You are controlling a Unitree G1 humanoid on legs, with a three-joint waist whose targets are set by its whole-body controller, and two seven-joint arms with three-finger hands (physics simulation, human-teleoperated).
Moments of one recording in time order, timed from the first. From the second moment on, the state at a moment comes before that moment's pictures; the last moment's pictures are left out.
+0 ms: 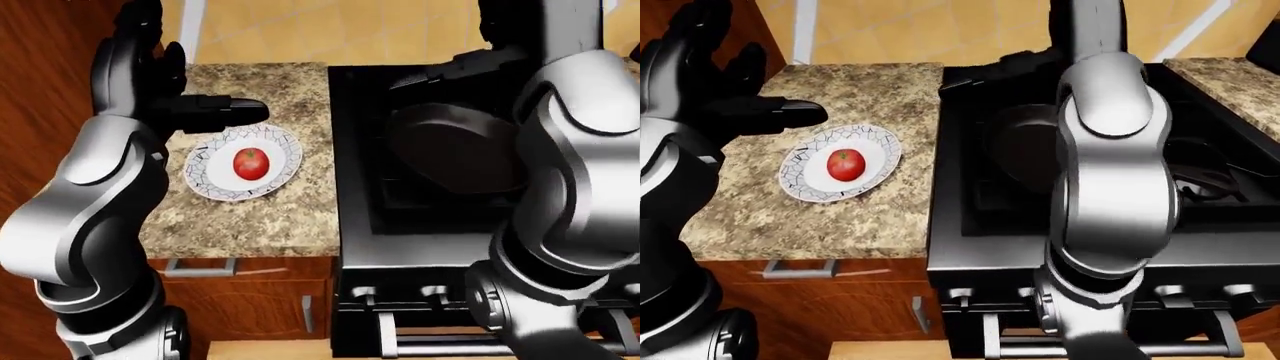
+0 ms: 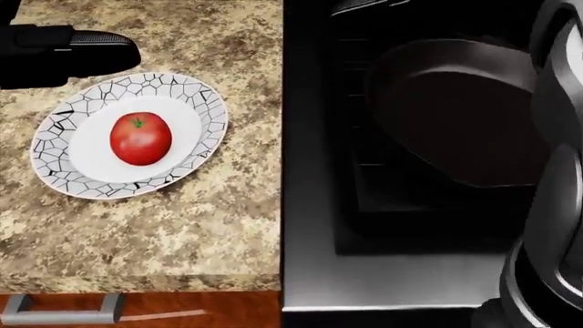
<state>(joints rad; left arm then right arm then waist) -0.82 0.39 0.25 -0.50 -0.44 1.09 0.27 -1.07 -0.26 -0.05 -0.54 -0.29 1.28 0.17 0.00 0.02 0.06</state>
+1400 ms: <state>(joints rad) -0.98 0.45 0.23 -0.65 -0.47 0.82 0.37 -1.03 -0.75 -0.35 -0.80 0.77 1.04 -0.52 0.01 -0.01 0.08</state>
